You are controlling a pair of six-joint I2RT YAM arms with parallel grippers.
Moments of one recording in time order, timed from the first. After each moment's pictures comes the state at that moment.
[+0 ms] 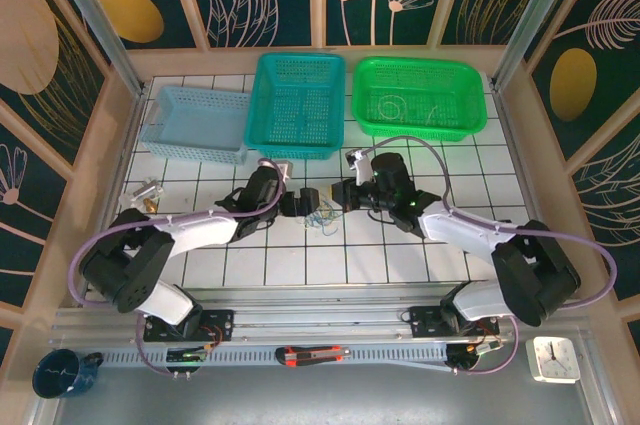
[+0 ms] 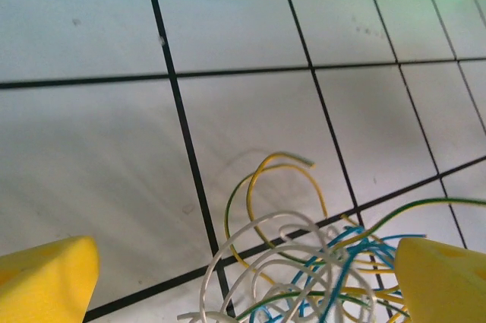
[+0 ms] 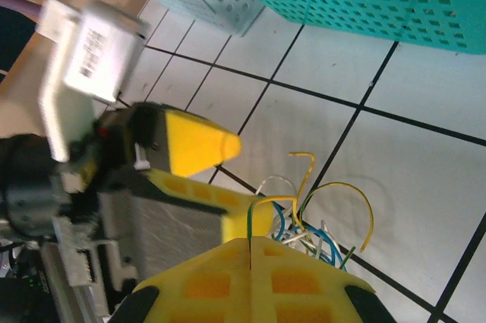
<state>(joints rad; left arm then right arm) -0.67 1.53 0.65 0.18 0.08 -0.61 0.65 1.35 0.67 0.17 -0.39 0.46</state>
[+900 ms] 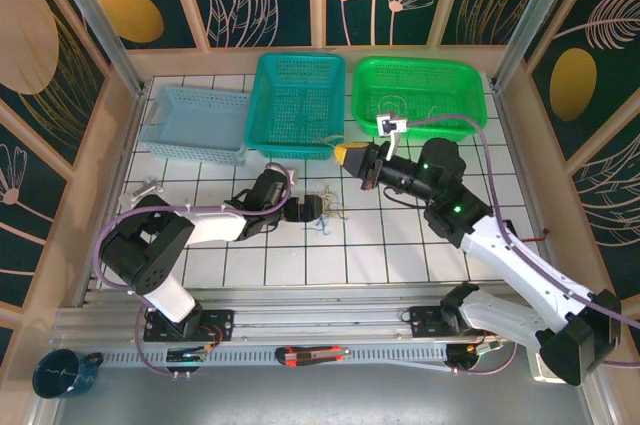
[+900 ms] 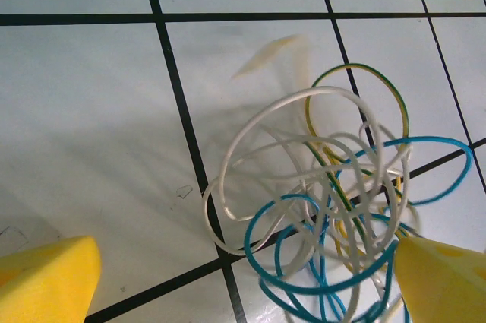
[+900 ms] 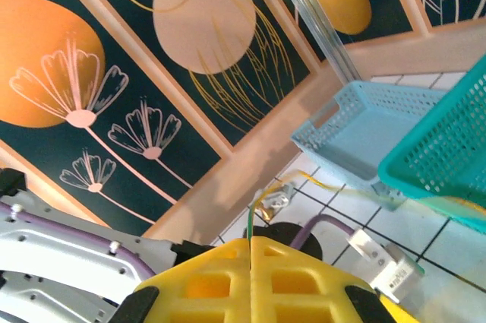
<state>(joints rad) -0.67 1.64 0.65 0.23 0.14 -0.61 0.65 0.98 0.84 0.16 -0.48 0.60</state>
